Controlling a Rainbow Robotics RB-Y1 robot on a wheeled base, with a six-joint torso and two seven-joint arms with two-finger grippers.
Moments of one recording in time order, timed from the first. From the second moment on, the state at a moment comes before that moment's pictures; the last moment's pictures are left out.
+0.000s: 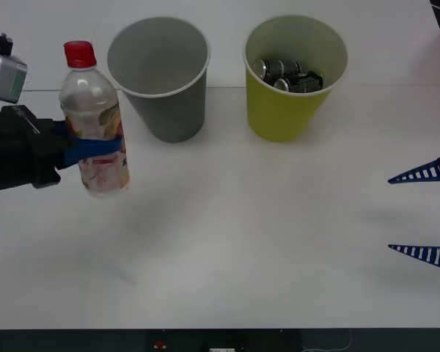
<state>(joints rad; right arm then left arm) 0.26 -1.13 -0.26 -2.01 1.31 -1.13 -0.09 0.08 1.07 0.21 -2.33 -1.57 -0.82 1.35</state>
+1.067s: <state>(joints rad) 0.26 -1.13 -0.26 -2.01 1.31 -1.13 -0.09 -0.90 1.15 -0.46 -1.66 -1.49 -0.83 1.26</state>
